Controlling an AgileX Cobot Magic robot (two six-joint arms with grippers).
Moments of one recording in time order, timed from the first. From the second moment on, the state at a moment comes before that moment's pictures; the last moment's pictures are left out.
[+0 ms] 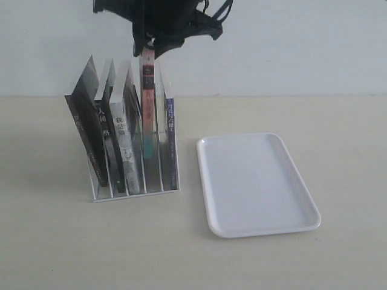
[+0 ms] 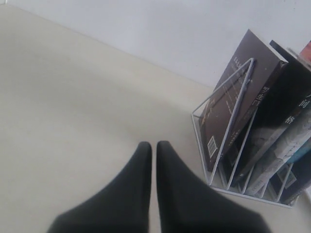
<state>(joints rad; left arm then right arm) 0.02 0.00 0.00 0.11 0.31 -0.49 0.70 2.08 -2.23 0.11 1.08 0.40</state>
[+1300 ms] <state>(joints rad) 0.02 0.00 0.00 0.11 0.31 -0.49 0.70 2.16 -2.29 0.10 1.17 0.39</state>
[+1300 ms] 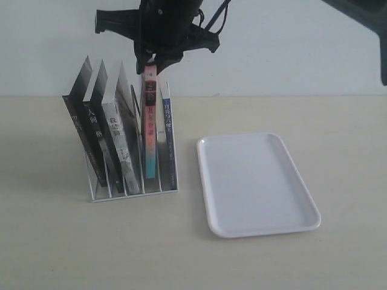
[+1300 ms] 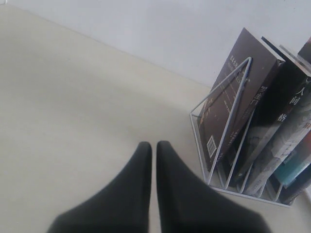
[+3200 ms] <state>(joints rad) 0.02 0.00 0.00 0.11 0.31 -0.49 0.71 2.10 -2.30 0.26 1.12 0.33</state>
